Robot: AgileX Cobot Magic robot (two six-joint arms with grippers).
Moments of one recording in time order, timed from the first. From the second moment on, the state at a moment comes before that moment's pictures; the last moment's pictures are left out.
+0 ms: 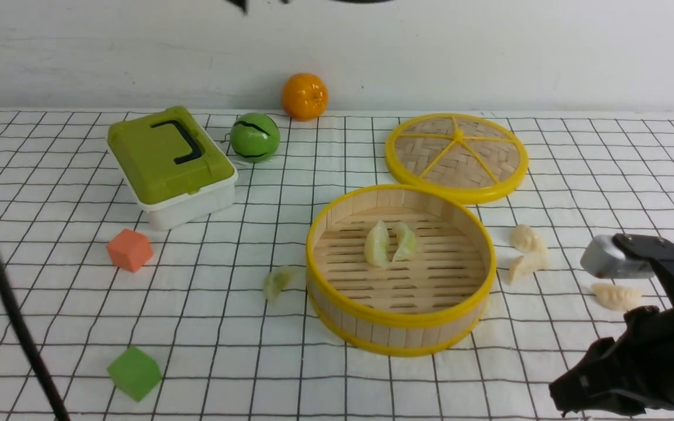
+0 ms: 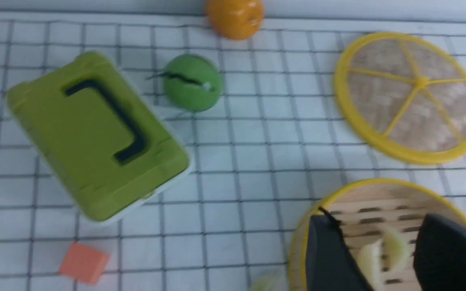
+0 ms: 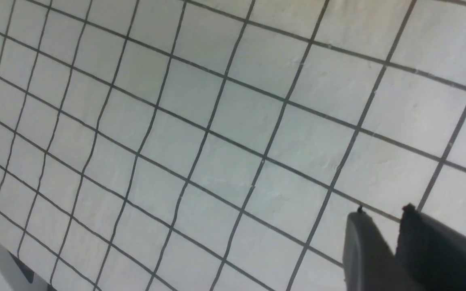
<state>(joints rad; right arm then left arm) 0.11 1.28 -0.71 0.73 0.83 -0.56 -0.46 1.87 -2.25 0.22 1.24 -0.44</state>
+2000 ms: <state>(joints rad) 0.11 1.28 -0.71 0.79 0.80 -0.59 -0.71 2.15 -2.16 -0.02 0.94 -0.35</state>
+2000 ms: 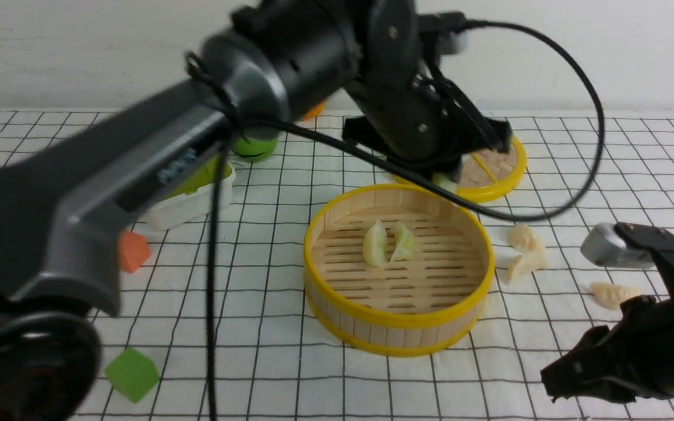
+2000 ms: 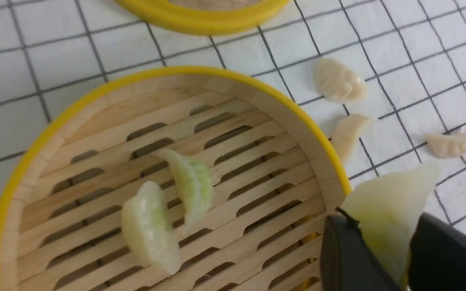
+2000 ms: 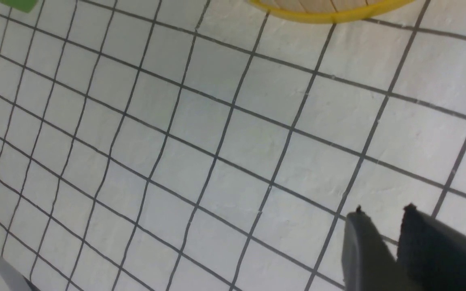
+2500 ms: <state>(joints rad) 0.11 1.28 -0.71 0.80 0.82 -0.59 -0.74 2.44 -2.36 0.14 0.97 -0.48</state>
